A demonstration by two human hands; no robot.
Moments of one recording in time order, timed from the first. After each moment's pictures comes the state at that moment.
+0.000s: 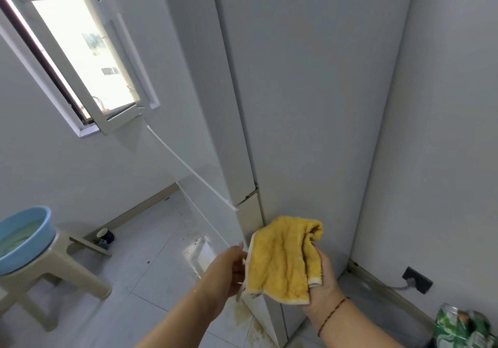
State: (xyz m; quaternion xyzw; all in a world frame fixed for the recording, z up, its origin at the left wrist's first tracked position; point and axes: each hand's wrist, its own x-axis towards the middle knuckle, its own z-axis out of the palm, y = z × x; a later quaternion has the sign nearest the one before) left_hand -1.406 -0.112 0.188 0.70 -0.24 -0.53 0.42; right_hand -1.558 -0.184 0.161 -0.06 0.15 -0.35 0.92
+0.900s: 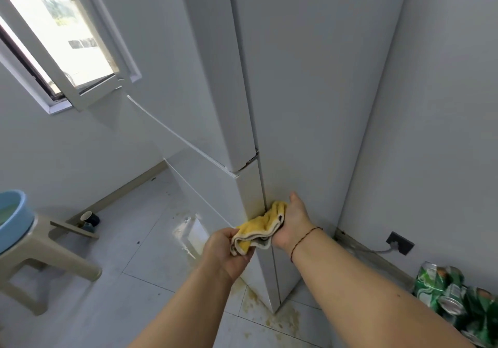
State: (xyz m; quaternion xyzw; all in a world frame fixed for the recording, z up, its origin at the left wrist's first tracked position) left_hand -1.403 -0.130 0.157 0.47 0.12 -0.62 0.62; right_hand -1.505 -0.219 0.150 -0.06 0.44 -0.28 0.85
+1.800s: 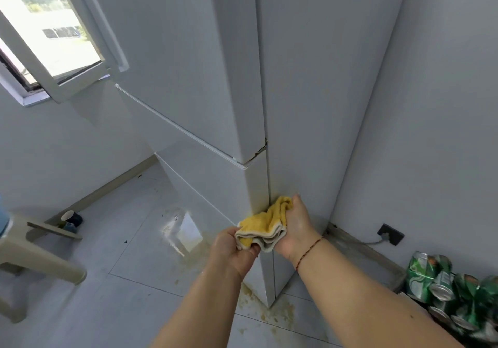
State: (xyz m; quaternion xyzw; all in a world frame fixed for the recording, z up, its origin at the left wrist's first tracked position) left_hand -1.402 -0.134 0.151 0.43 0.16 -0.64 0.62; right_hand -1.491 -0.208 0.117 -0.10 0.41 -0.34 0.84
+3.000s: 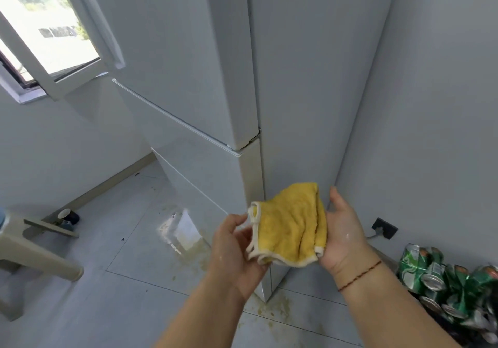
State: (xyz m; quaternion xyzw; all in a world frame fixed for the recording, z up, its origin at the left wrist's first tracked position) left_hand -1.437 -0.084 0.180 0.41 -0.02 -0.68 0.60; right_hand -1.576 -0.163 0.159 -0.06 0.35 -0.39 0.85
